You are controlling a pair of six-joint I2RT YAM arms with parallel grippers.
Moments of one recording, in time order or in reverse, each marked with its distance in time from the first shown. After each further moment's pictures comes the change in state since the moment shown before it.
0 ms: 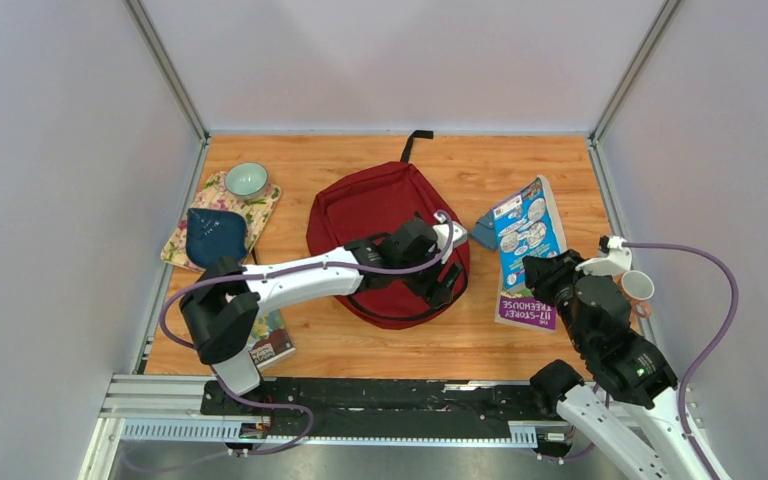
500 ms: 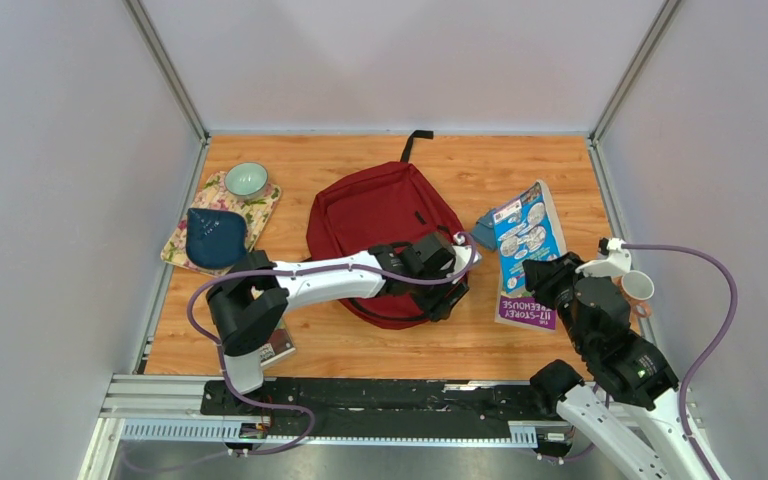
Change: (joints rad) left arm -0.060 0.142 0.095 -0.146 0.024 0.111; right arm 0.000 -0.013 0.000 -0.037 -0.002 0.016
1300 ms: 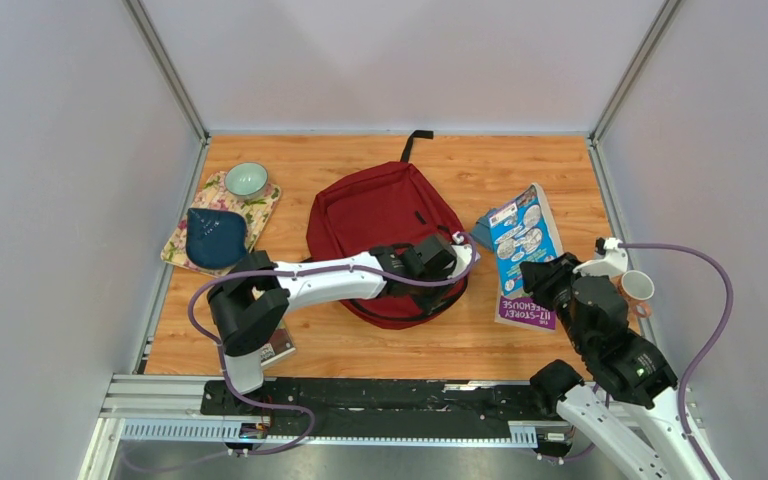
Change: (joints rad) left arm -0.005 0.010 0.001 -0.009 -0.094 0.016; right arm 0.000 0.005 0.000 -0.017 -0.024 0.013
